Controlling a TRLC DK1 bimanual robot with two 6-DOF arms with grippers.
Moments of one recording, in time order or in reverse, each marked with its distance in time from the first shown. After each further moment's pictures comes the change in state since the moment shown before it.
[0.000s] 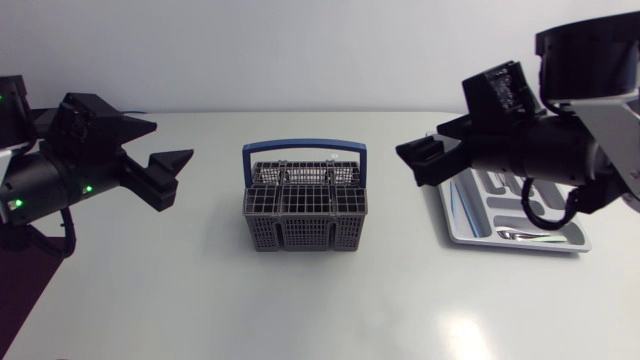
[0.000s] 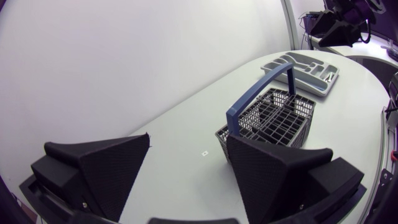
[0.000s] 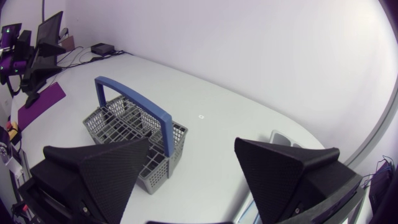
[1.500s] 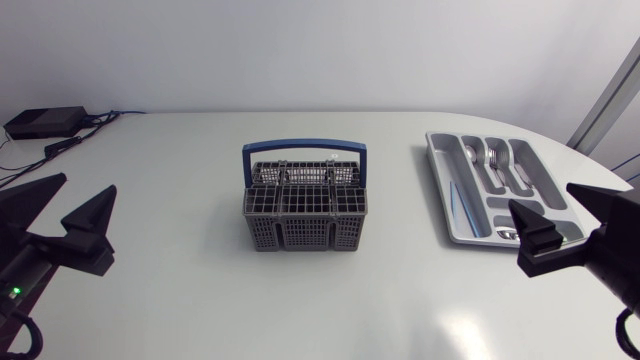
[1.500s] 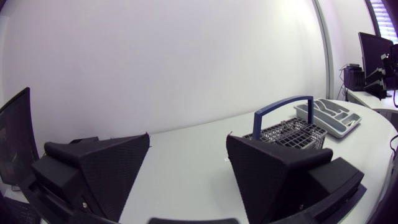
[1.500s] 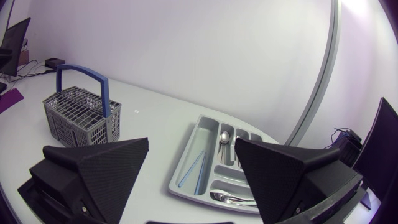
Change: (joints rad) left arm 0.184 -0.690 -0.394 -0.013 -0.053 -0.277; right arm -0.359 -0.753 -0.513 0.015 0.007 -0.102
